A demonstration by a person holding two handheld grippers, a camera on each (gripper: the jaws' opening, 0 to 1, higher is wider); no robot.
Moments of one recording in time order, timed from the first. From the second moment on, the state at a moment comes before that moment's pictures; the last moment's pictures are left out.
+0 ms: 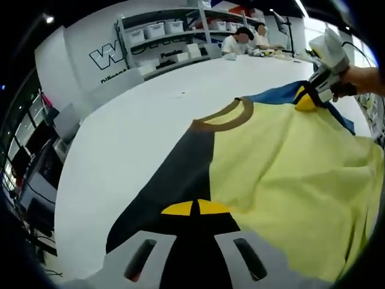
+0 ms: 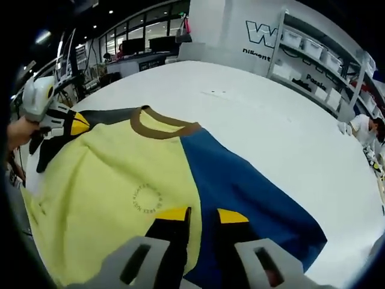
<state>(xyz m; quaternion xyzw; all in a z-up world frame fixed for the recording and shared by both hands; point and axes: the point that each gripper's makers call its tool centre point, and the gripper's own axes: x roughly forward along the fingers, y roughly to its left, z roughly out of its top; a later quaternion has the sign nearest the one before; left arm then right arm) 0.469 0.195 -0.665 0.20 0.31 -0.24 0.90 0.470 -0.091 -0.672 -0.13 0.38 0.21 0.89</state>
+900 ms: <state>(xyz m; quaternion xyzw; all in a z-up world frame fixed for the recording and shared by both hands) 0.491 0.198 -0.655 0.18 0.29 -0.26 0.90 0.491 -0.101 -0.655 -0.10 0.34 0.19 0.91</state>
